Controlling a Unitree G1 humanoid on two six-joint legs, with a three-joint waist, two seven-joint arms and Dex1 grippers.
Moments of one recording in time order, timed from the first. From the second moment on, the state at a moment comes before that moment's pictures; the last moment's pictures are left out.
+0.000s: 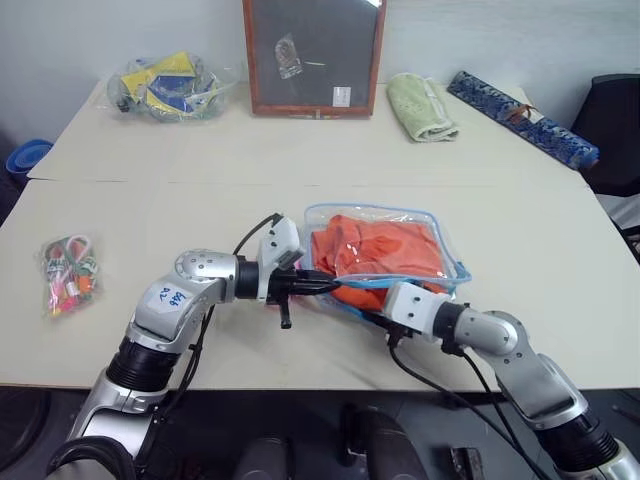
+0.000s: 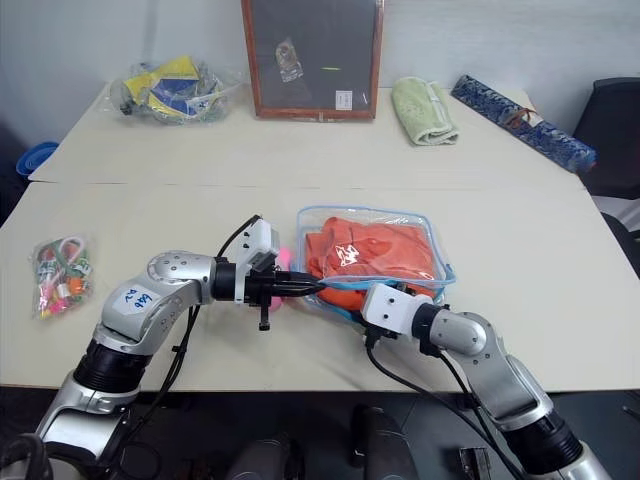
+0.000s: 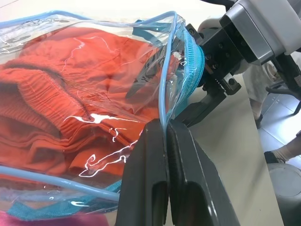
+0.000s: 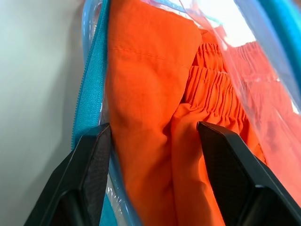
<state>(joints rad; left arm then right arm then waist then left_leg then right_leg) -0.55 0.53 -0.20 -0.19 -0.42 0.69 -0.94 -0.20 -0.64 0.28 -0.33 -0.09 0.20 0.67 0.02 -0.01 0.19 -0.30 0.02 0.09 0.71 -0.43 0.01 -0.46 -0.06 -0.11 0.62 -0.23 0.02</state>
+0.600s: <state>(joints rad) -0.55 0.53 -0.20 -0.19 -0.42 0.69 -0.94 -0.23 -0.65 0.23 -0.23 -0.21 0.16 0.57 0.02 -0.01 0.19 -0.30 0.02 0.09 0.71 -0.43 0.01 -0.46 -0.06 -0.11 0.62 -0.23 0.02</state>
